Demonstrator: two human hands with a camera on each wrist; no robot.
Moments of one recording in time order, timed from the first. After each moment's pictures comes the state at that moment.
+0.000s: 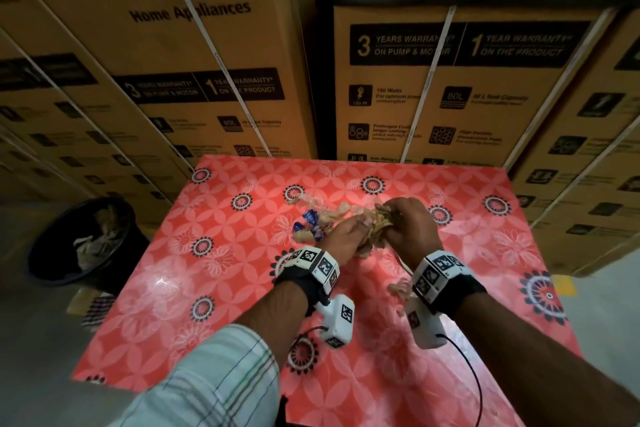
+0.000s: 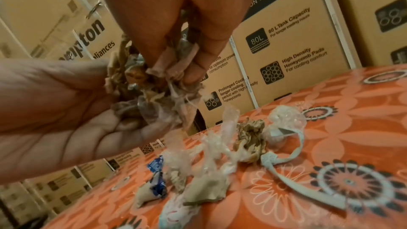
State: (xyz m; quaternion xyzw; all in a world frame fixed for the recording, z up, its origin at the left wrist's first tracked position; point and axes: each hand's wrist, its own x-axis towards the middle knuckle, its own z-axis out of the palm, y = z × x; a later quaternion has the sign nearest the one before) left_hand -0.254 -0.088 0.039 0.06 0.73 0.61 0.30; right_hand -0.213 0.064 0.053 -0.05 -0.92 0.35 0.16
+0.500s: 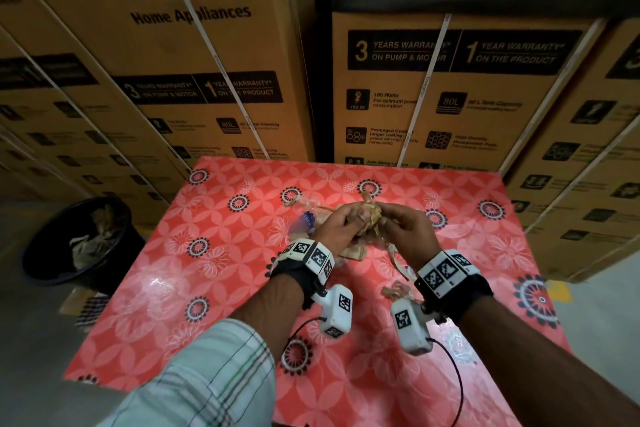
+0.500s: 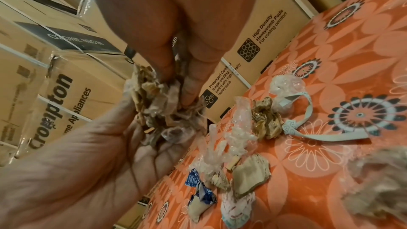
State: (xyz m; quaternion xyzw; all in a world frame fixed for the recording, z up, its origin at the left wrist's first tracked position) left_hand -0.259 -0.088 0.059 0.10 0.73 0.63 0.25; right_hand -0.210 0.063 0.061 -0.08 -0.75 0.65 0.10
